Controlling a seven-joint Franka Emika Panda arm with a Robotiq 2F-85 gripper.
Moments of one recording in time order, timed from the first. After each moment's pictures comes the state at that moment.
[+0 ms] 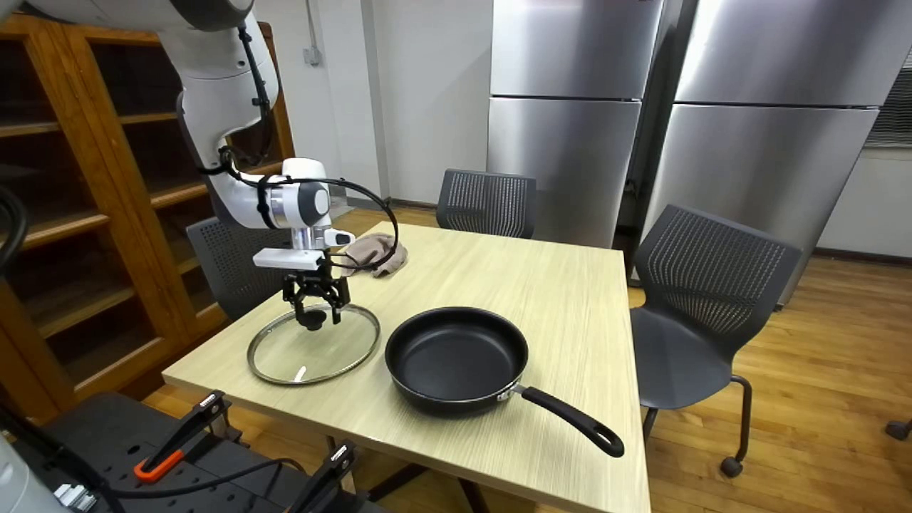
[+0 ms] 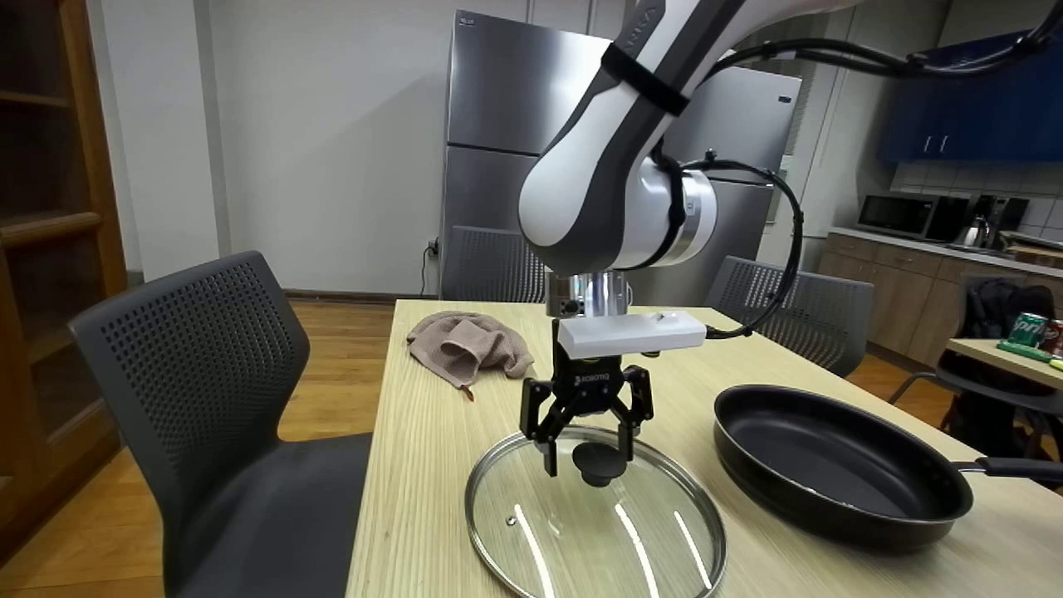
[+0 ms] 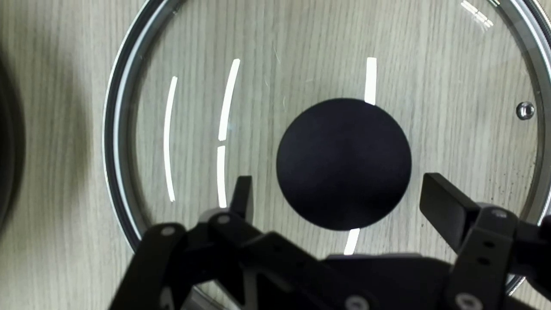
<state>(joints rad) 0.33 0.94 0.05 -1.72 -0.09 2.42 0.25</state>
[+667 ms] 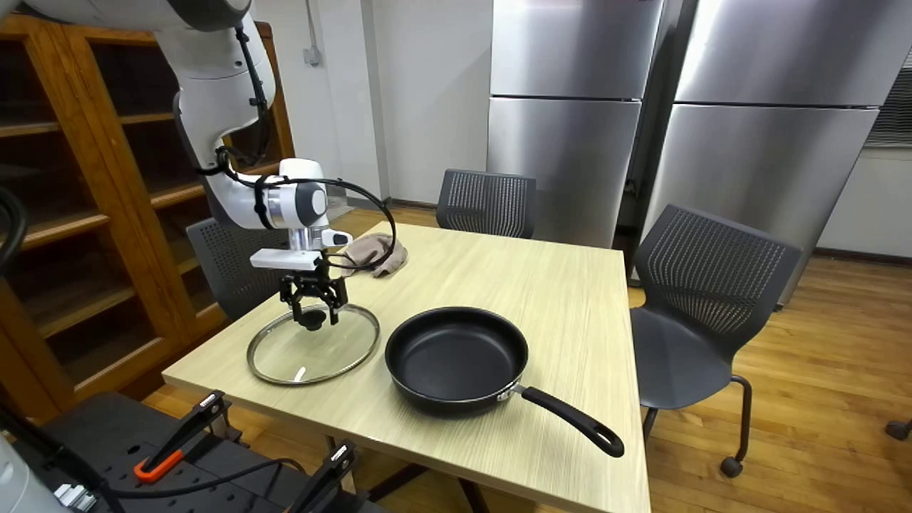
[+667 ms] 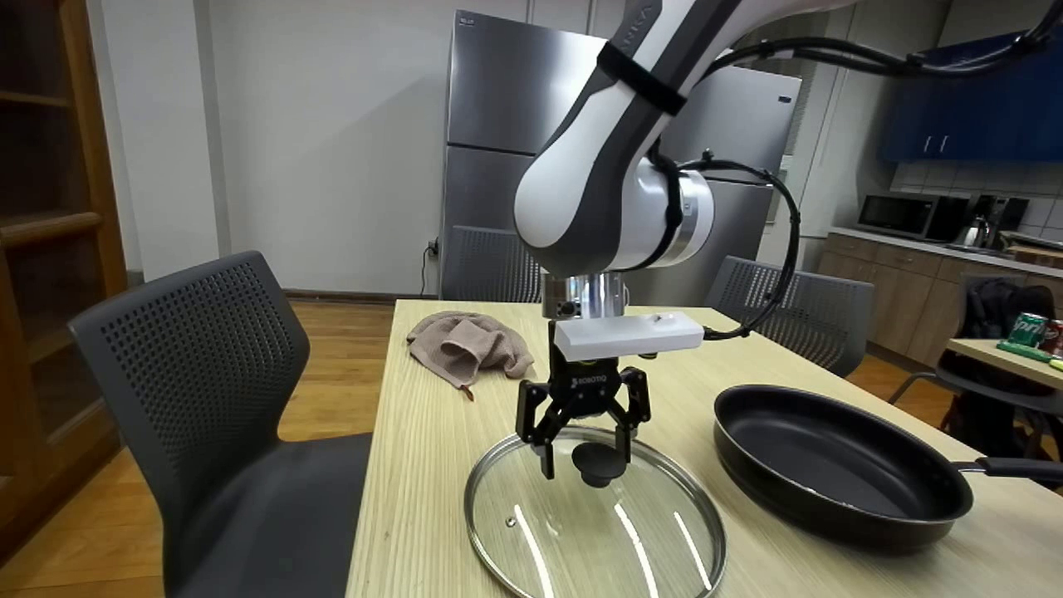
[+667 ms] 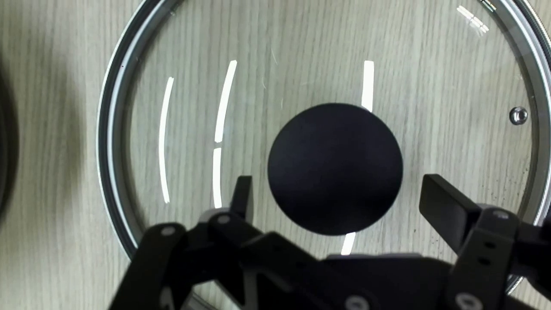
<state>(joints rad) 0.34 0.94 0.05 -1.72 -0.09 2.42 0.25</state>
